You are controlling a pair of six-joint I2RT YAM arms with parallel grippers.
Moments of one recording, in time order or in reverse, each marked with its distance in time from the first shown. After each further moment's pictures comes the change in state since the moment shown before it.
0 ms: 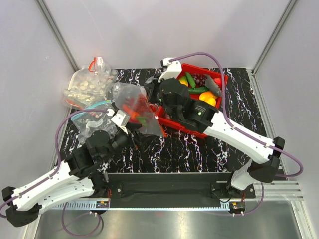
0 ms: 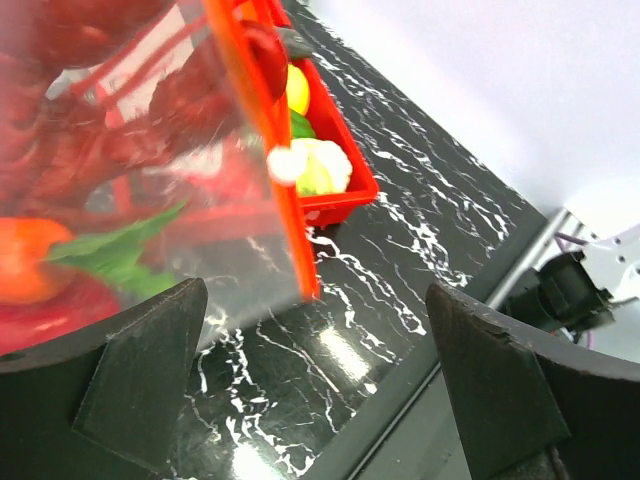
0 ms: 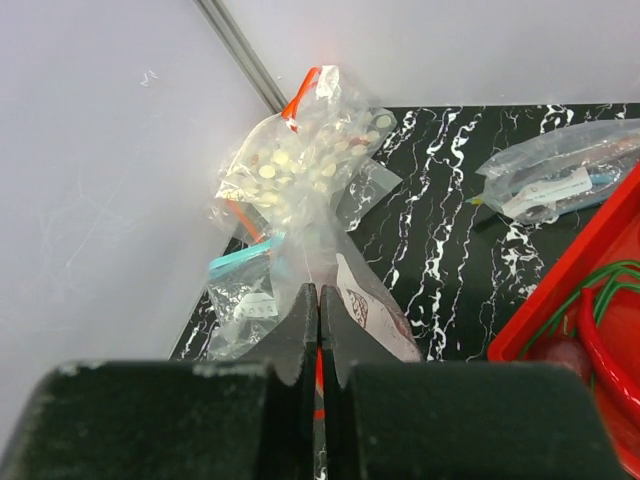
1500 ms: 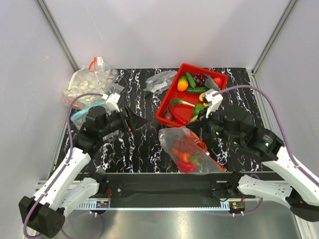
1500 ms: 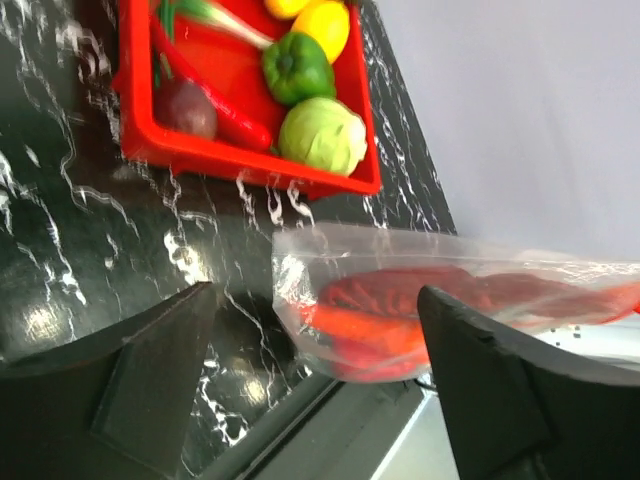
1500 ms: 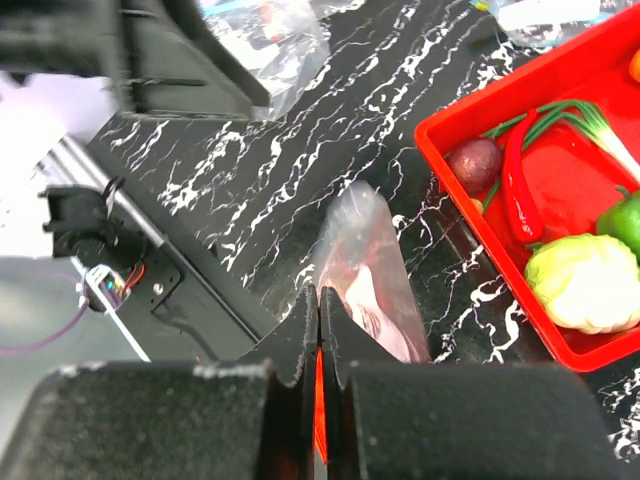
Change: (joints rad) left arm 0.631 0.226 0.003 0.003 0.653 -0.347; right arm -0.164 -0.668 -0.485 -0.375 -0.543 -0.211
